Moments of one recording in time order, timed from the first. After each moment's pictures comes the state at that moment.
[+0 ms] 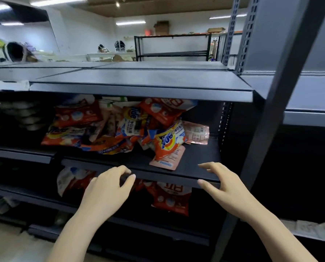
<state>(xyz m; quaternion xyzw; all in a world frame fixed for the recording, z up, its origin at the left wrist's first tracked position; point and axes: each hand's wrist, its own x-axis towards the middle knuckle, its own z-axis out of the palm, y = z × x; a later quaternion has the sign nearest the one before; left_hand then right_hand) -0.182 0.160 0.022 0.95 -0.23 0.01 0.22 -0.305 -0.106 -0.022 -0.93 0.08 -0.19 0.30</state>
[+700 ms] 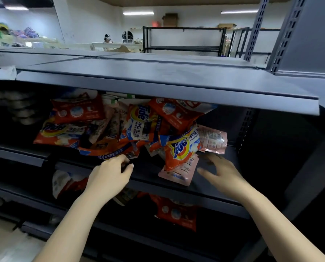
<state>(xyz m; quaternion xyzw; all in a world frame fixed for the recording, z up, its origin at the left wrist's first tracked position) -0.039 0.139 -0.016 0.95 -0.21 0.01 0.22 -0.168 -0.141 -0.033 -0.94 0.13 -0.14 0.30</state>
